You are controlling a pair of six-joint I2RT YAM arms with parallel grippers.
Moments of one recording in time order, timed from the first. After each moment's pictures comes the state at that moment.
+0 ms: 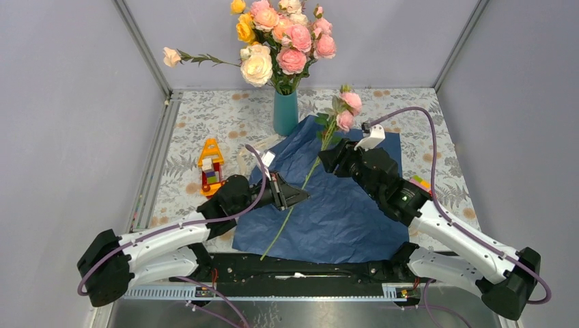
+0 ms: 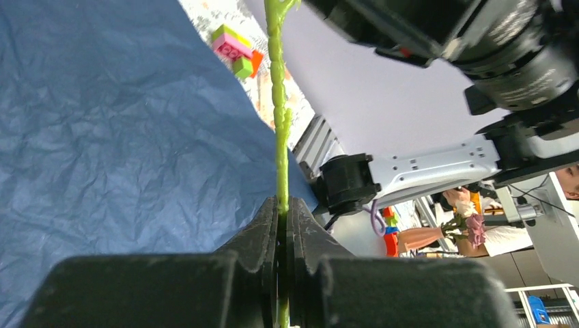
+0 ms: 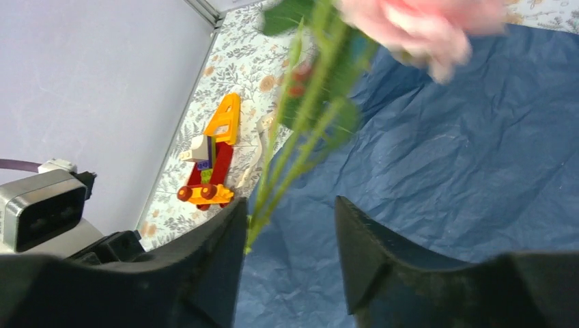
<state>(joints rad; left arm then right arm) -0.90 1.01 0.48 0.44 0.27 -0.88 0.81 0.96 0.83 -0.12 0.31 0.67</state>
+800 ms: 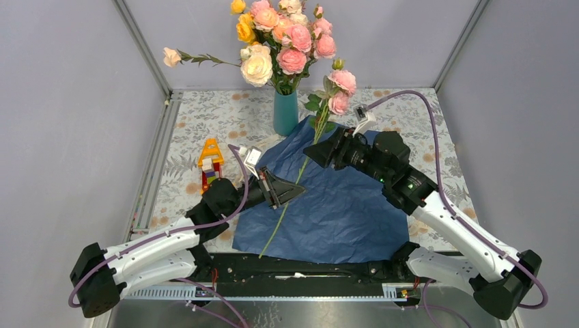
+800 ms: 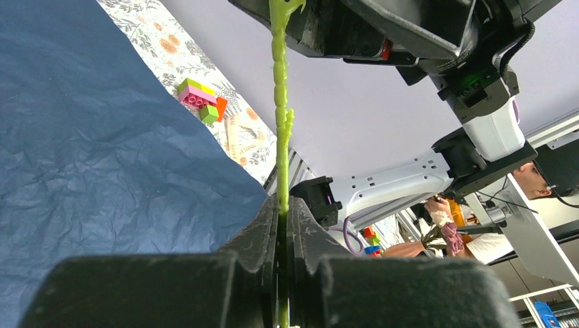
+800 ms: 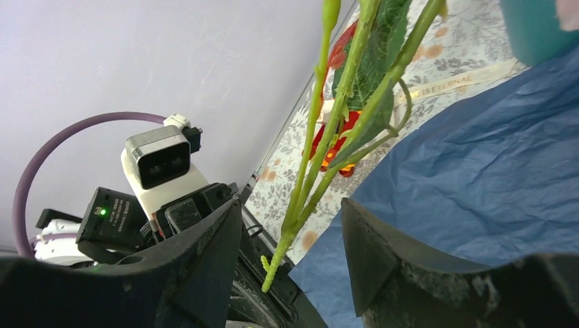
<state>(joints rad) -0.91 0.86 0.48 0.49 0.25 -0.87 0.71 0.99 0.97 -0.10 -0.18 0.75</state>
